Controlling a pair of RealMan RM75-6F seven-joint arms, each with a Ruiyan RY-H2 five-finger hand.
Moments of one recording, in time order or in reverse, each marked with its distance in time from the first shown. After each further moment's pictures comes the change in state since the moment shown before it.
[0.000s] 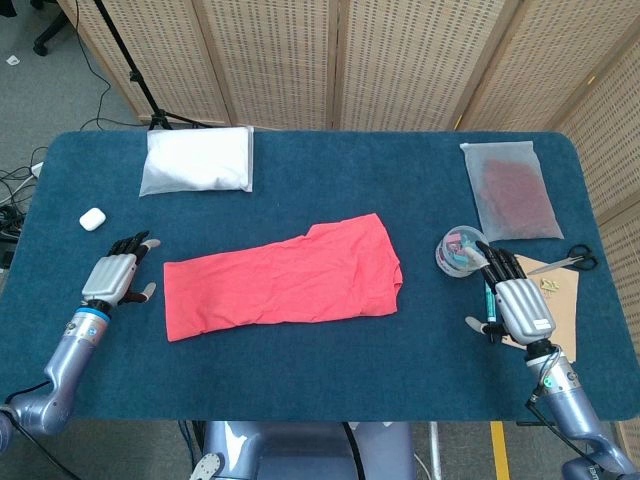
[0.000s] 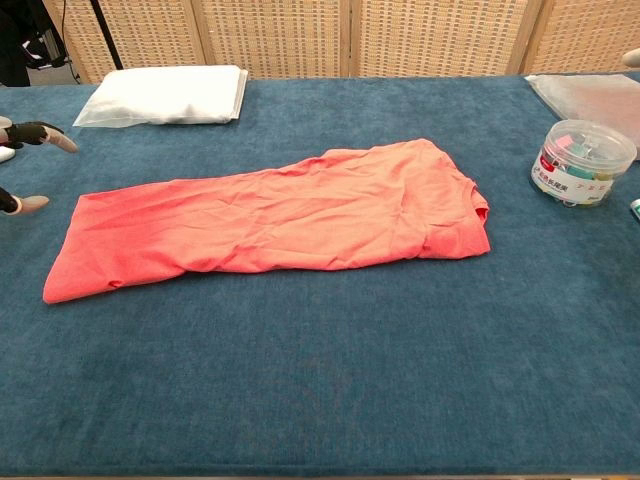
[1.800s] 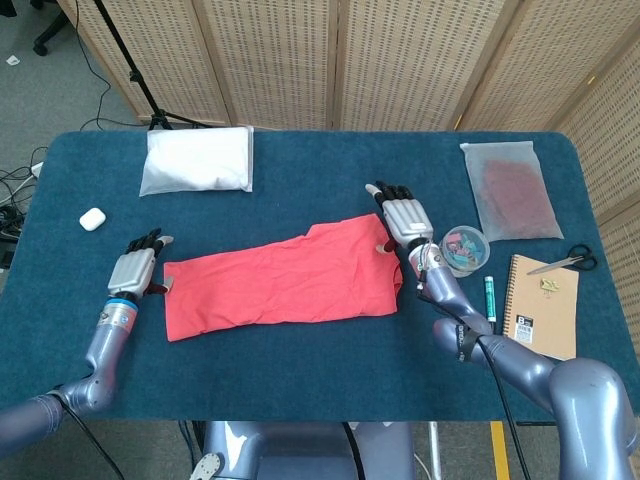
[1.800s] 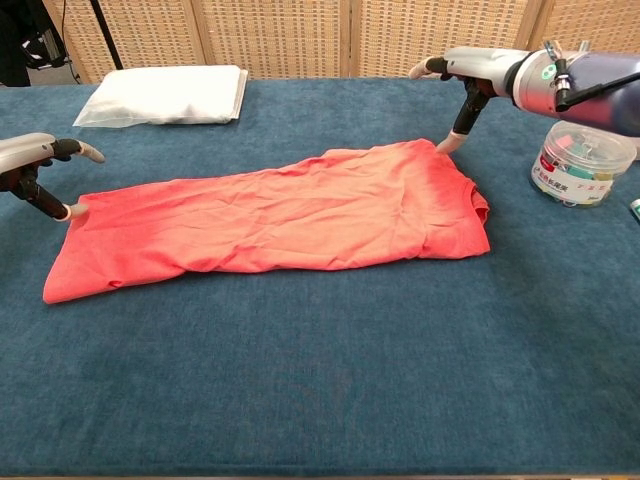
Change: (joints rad) left arm -0.061 -0.164 -0.064 0.100 -0.231 -0.012 0.154; right arm 0.583 -0.416 0.283 0.534 0.535 -0.655 -0.330
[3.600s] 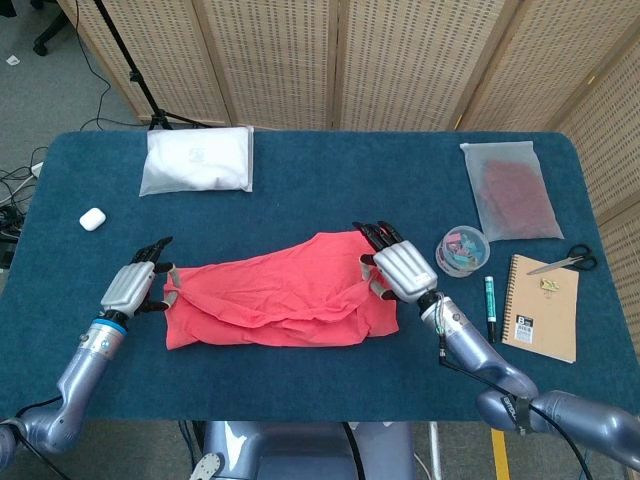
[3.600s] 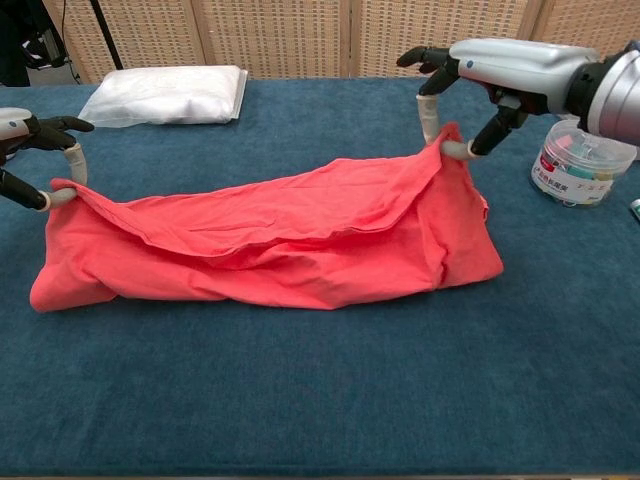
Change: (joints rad) left arm 0.096 0.183 0.049 -0.276 0.260 0.076 -0.223; right arm -0.226 0.246 -0.088 -0.560 -0.391 0.258 0.016
